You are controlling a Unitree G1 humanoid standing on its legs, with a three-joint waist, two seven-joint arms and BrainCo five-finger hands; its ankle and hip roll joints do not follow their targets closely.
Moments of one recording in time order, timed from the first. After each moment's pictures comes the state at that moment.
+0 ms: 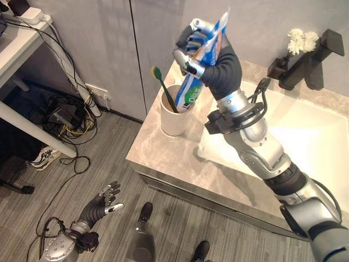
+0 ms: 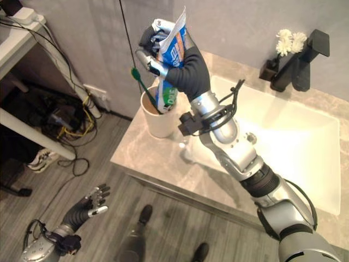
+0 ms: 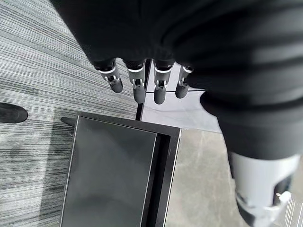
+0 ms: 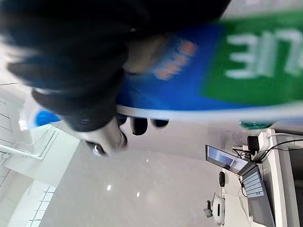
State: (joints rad) left arm 0.43 0.77 -0.18 -0.06 -0.66 -0.13 -0.10; right arm -0.84 -0.53 0.50 -0.19 0.64 -0.21 -0.17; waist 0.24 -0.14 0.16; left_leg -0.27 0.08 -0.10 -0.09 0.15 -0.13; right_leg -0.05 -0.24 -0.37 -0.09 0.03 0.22
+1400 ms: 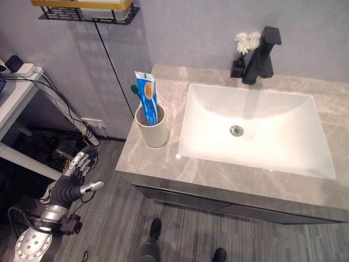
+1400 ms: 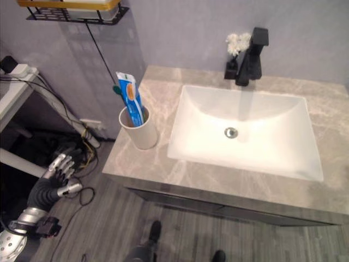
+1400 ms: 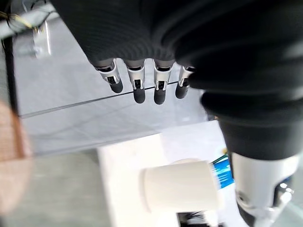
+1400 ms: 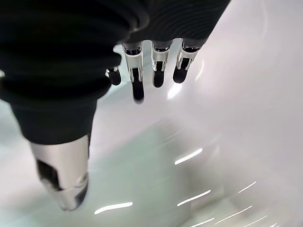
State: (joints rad) left arm 0.54 0.71 0.12 -0.25 -0.54 -0.25 -0.10; right arm 0.15 -0.83 -0.90 0.10 -0.09 -0.24 -0.73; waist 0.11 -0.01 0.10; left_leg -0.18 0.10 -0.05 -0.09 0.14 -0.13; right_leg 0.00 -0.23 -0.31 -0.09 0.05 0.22
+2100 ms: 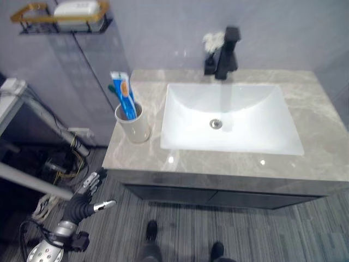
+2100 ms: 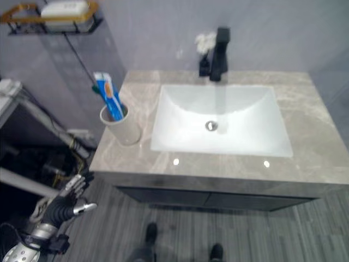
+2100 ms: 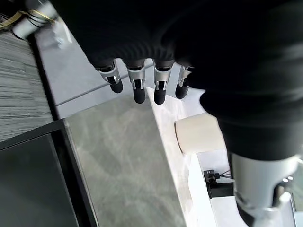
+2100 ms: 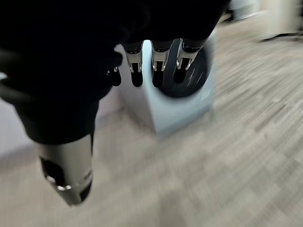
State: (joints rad) left arm 0.56 0.70 0.02 -0.26 -0.46 -0.28 -0.02; right arm 0.10 -0.47 -0.16 1.42 0.40 -0.06 -0.38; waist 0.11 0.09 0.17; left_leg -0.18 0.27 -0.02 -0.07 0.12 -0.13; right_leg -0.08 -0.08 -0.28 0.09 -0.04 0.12
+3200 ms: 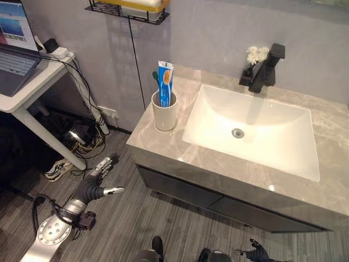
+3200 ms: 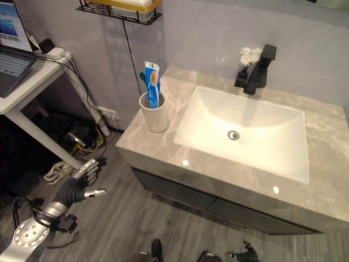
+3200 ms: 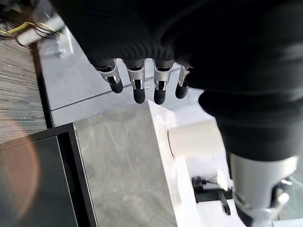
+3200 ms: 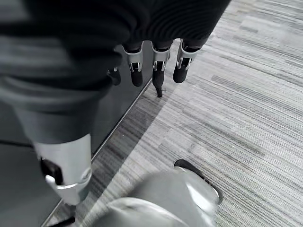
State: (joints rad) left arm 0.32 0.82 -0.07 -0.17 -0.45 -0.25 -0.11; right arm 0.10 -0.29 0.19 1.07 -0.02 -0.10 -0.15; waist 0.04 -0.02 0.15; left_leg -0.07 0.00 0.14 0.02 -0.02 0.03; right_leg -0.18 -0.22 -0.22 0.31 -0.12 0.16
